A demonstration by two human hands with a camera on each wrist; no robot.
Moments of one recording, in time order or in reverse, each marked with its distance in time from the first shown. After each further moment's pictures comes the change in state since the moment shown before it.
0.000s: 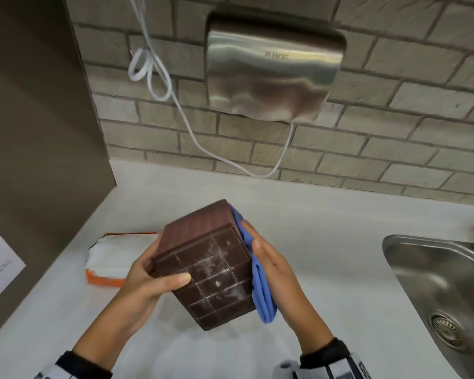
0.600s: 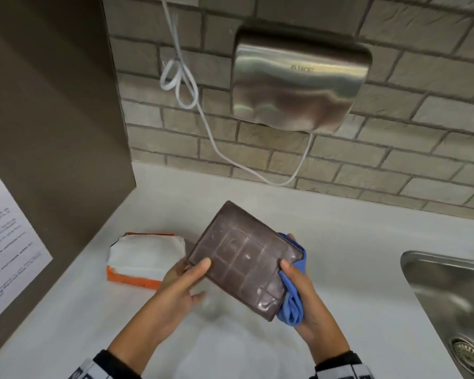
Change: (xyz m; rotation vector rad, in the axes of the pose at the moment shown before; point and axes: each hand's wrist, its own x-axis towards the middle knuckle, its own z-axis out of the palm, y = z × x) left_hand 0.004 -0.023 0.007 -0.243 0.145 -0.262; right_hand -0.011 0.015 -0.014 0.667 0.036 0.251
